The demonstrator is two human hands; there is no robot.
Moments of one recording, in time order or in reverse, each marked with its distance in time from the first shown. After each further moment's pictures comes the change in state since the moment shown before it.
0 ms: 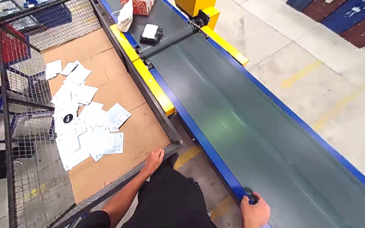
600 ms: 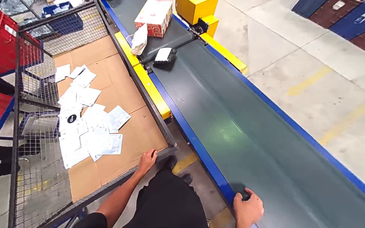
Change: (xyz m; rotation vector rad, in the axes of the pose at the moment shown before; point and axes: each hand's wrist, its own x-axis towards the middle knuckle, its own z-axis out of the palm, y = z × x) left_hand -0.002 -0.002 0.008 -0.039 0.126 -0.077; right_hand 0.041 -0.014 0.006 0.024 -0.020 -0.073
